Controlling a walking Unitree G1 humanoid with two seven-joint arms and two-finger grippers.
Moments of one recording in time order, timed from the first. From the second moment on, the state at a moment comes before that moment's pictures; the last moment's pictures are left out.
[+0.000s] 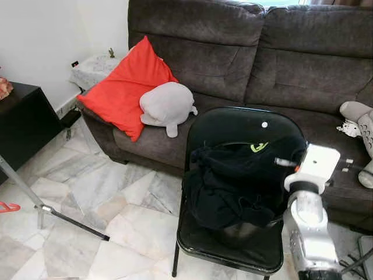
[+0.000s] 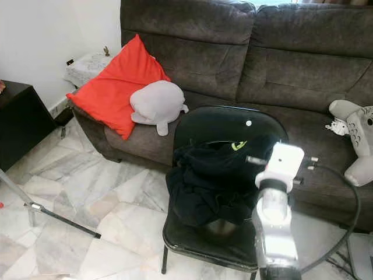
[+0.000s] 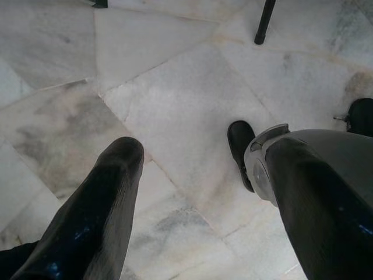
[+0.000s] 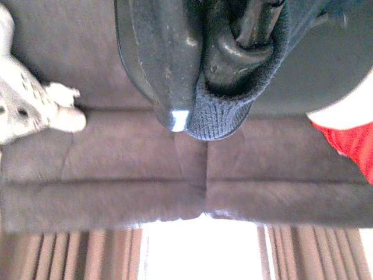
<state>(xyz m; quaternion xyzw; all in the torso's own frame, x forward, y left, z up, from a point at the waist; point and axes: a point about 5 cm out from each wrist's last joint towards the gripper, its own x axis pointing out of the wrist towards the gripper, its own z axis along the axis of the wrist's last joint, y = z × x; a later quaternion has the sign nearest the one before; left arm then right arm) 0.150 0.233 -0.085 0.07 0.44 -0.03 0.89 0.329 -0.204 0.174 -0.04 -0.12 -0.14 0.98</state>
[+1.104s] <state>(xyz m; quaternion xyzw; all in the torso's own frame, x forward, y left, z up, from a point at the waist) 0.146 0.230 -0.087 0.09 0.45 -0.04 0.89 0.314 -0.182 0.098 -0.03 0.11 -0.10 0.99</state>
